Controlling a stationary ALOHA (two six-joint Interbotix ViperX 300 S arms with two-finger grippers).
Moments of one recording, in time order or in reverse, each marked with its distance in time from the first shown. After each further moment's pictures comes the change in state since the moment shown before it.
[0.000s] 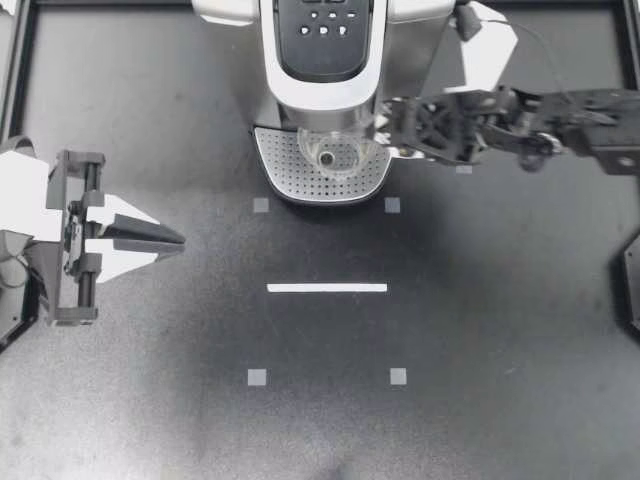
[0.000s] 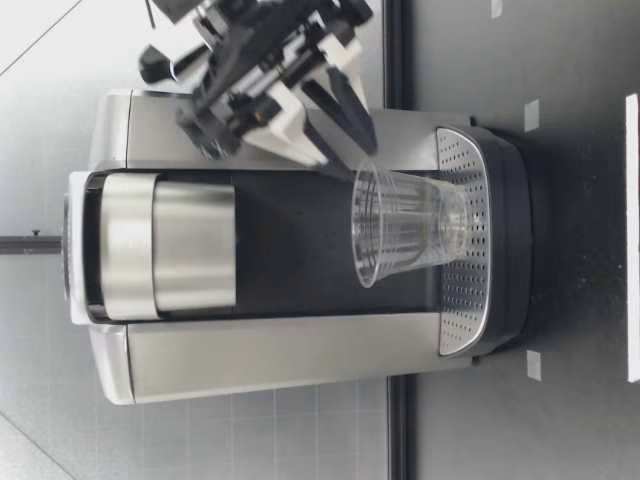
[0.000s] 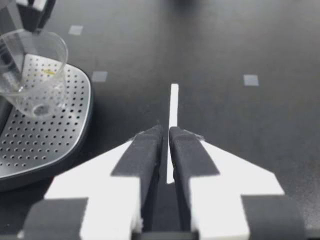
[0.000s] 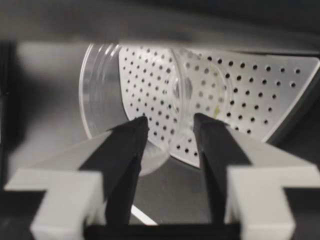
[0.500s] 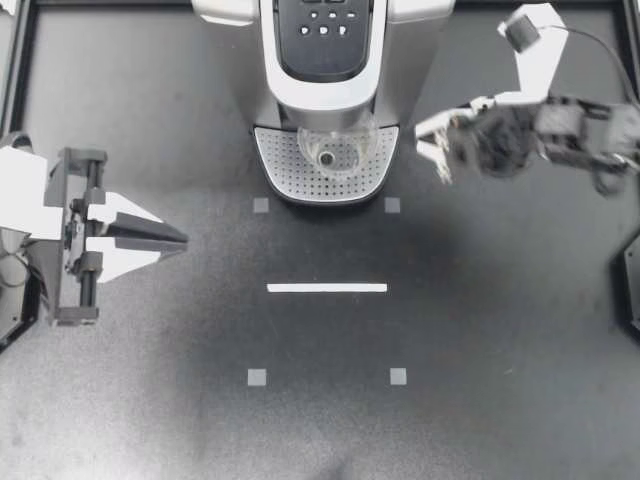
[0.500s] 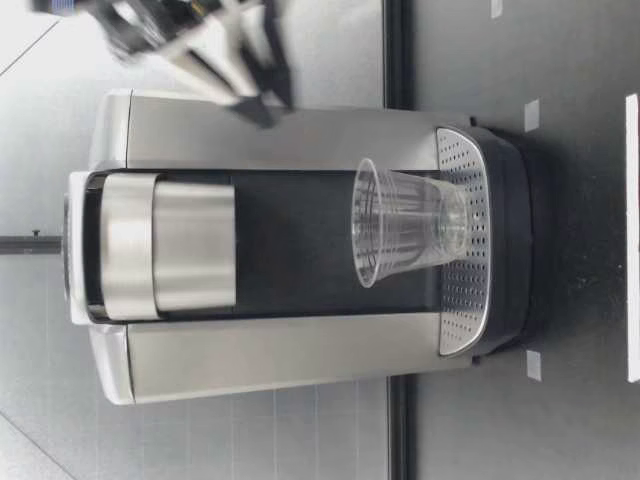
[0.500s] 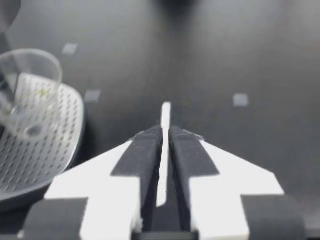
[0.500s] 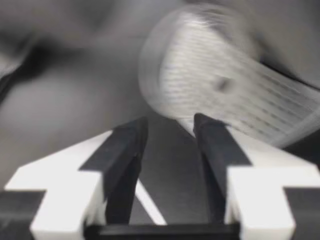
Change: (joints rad) left arm 0.000 0.021 -0.049 -0.014 -0.035 -0.003; right arm 0.100 -0.273 0.155 -0.334 -0.140 -0.178
